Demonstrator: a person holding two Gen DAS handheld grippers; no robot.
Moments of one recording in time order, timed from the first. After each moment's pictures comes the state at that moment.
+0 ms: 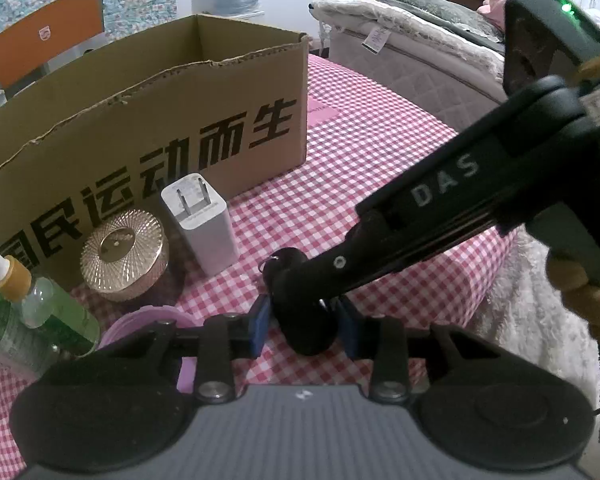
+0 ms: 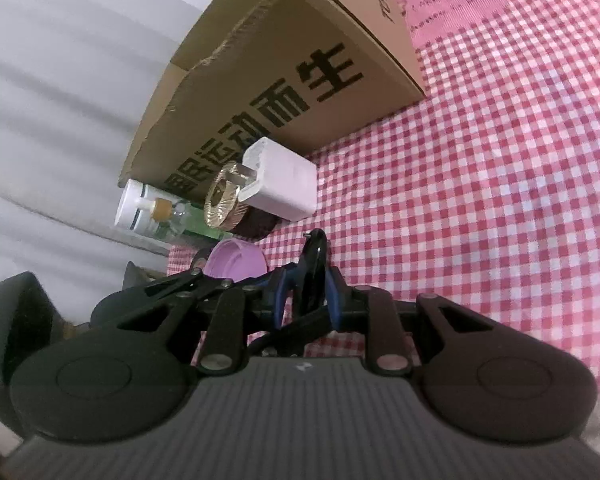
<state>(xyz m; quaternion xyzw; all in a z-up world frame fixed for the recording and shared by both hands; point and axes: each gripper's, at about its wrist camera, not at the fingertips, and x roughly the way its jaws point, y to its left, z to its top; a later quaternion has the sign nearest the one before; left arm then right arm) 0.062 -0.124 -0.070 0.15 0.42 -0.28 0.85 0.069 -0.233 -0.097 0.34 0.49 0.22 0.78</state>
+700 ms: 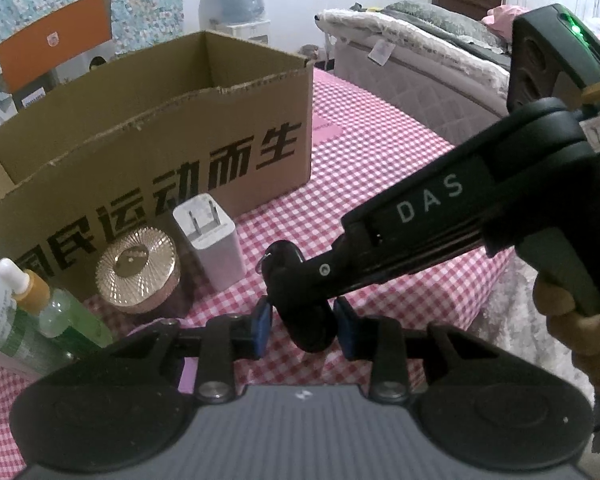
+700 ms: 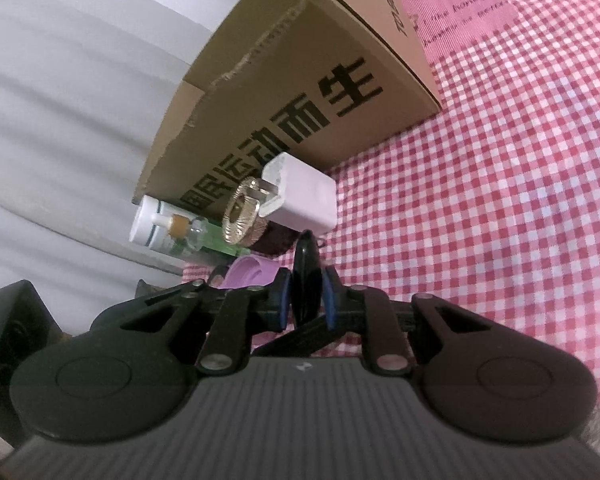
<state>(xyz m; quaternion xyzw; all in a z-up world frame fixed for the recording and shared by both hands) 0.059 -0.126 -0.051 0.15 0.41 -0.28 0.86 0.065 -0.230 -0.085 0.36 0.46 0.22 0.79</state>
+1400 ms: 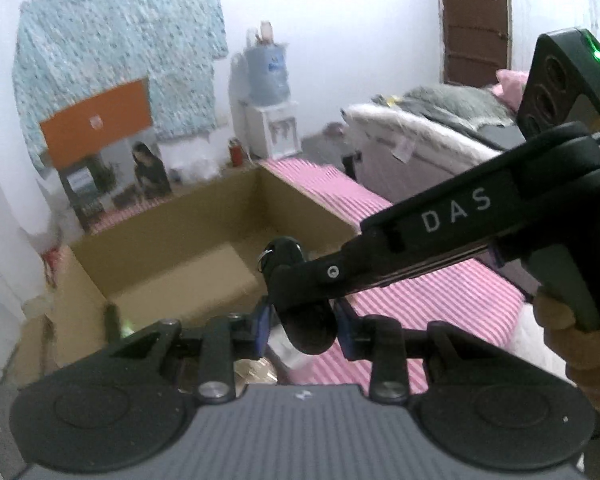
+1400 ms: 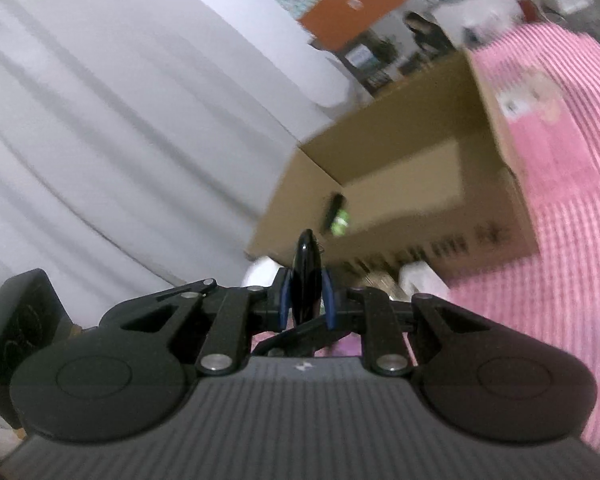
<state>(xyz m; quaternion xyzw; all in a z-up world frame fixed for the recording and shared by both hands) 0.053 -0.093 0.064 0.15 0.30 -0.25 0.91 0.064 -0.204 0.039 0.30 0.34 0.28 0.85</state>
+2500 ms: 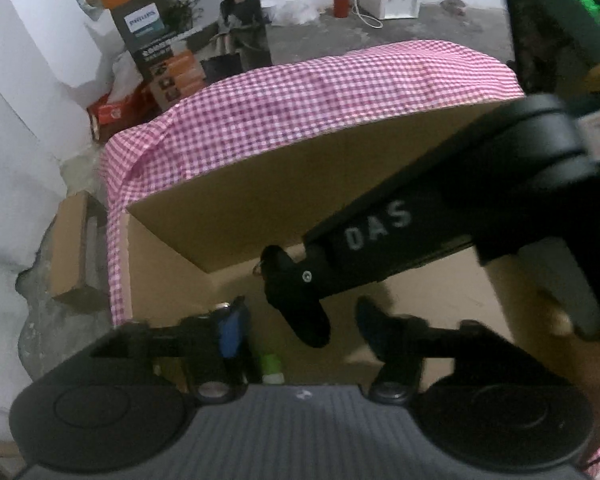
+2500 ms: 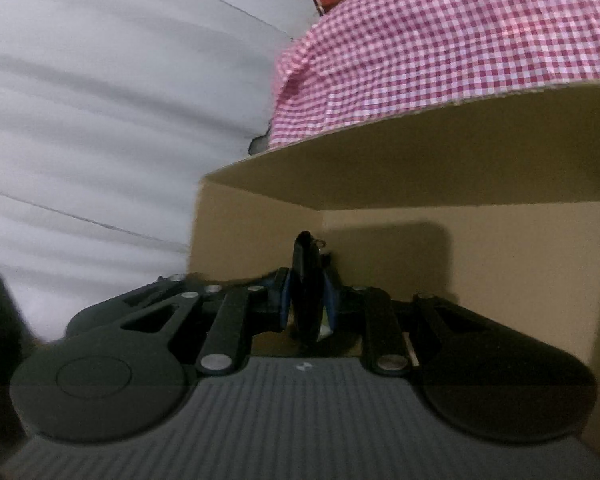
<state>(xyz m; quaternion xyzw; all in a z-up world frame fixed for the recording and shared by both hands) 0.319 -0.024 0.009 0.13 0.53 -0.10 0.83 0.397 -0.091 -0.037 0.30 0.57 0.30 0.70</state>
